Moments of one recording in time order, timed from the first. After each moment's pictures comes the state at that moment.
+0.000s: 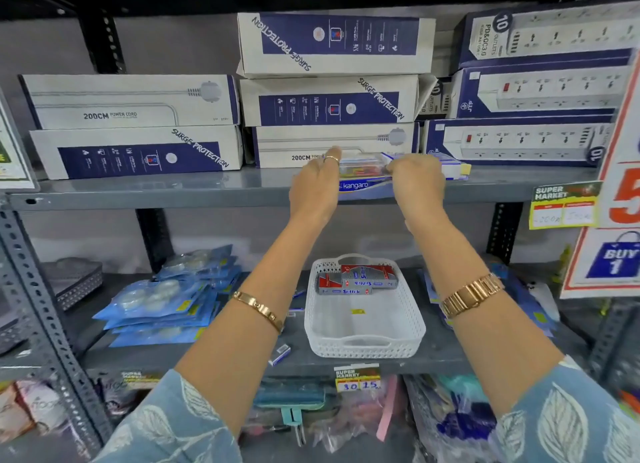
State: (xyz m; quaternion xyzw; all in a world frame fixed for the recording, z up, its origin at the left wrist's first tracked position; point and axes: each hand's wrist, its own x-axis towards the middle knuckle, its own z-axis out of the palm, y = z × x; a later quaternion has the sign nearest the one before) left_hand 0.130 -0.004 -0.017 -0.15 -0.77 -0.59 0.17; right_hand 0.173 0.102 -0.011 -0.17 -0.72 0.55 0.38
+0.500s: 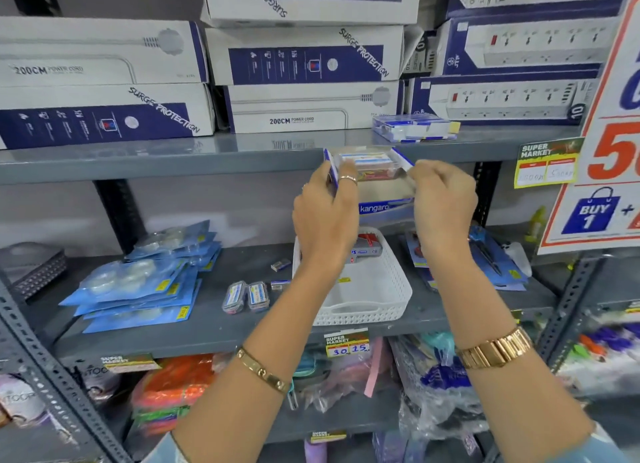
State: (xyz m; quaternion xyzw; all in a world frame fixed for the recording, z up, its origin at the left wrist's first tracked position) left_hand 0.184 -0.001 -0.082 -0.19 -0.71 -0.64 0.23; right_hand 0.219 0.100 -0.070 -0.19 -0.65 0.55 0.49
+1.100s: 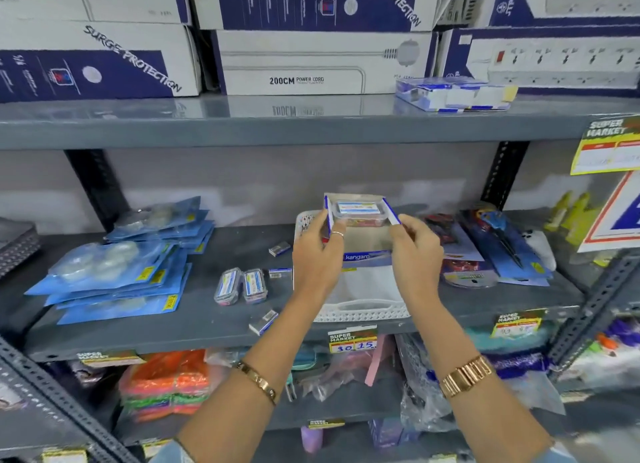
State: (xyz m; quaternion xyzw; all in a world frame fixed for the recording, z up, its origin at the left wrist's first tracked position) left_hand 0.092 0.001 -0.192 -0.18 -0.74 -0.64 0.11; right_hand 0.138 0.109 -0.188 -0.23 -0.71 0.54 0.39
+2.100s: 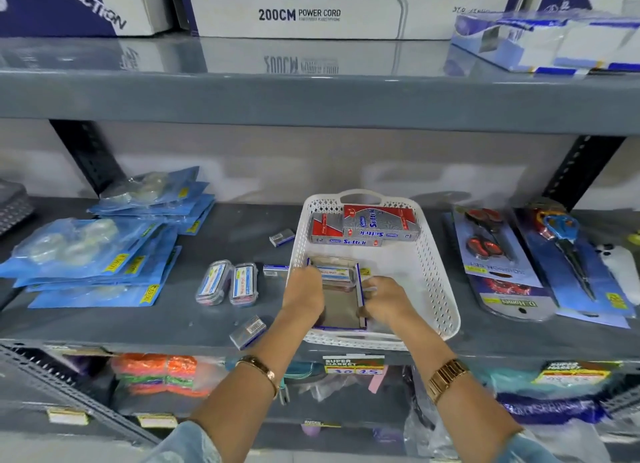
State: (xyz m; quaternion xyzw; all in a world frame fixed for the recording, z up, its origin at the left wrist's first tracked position) left_hand -0.014 0.027 -0.304 -0.07 -0.97 -0.20 -0.09; right_hand 0.028 0.163 -0.317 -0.22 -0.87 0.44 -0.08
